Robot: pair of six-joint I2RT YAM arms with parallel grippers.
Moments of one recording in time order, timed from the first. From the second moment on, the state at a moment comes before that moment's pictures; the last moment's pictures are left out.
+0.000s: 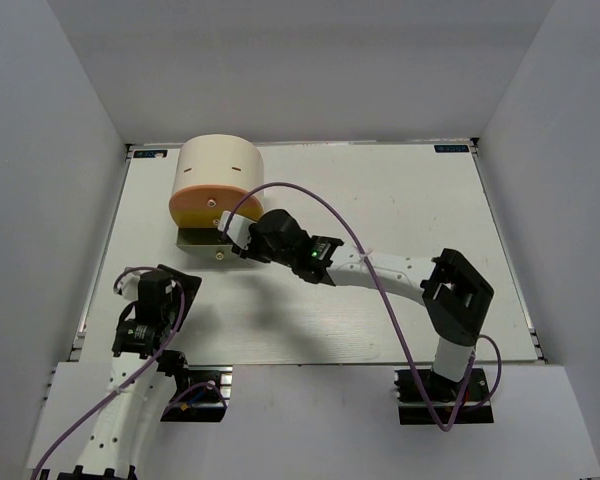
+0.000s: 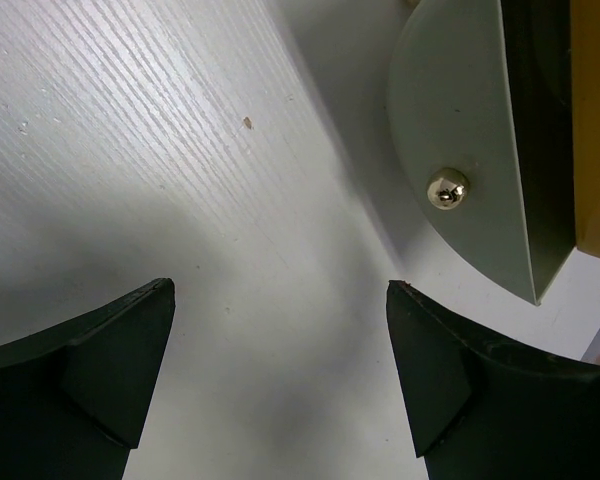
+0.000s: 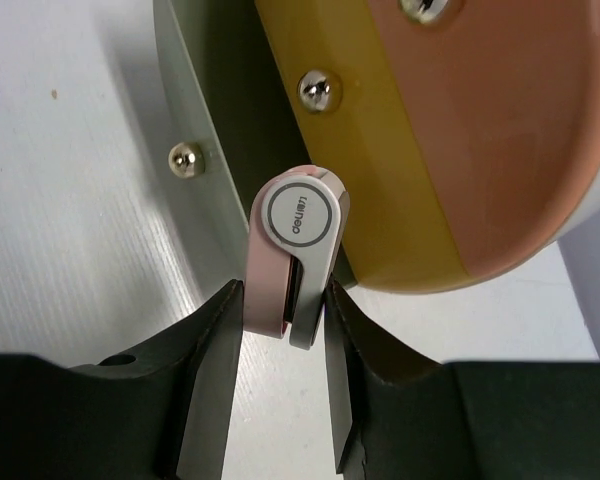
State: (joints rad) left arm -0.09 0.45 0.39 -0.70 -0.19 -1.14; right arm 1.09 1.79 1.32 0.03 0.10 -0.48
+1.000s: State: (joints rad) left arm -0.09 0.50 0.35 -0.62 -0.16 -1.15; right arm 1.05 1.93 1.38 0.13 0.03 -0.57
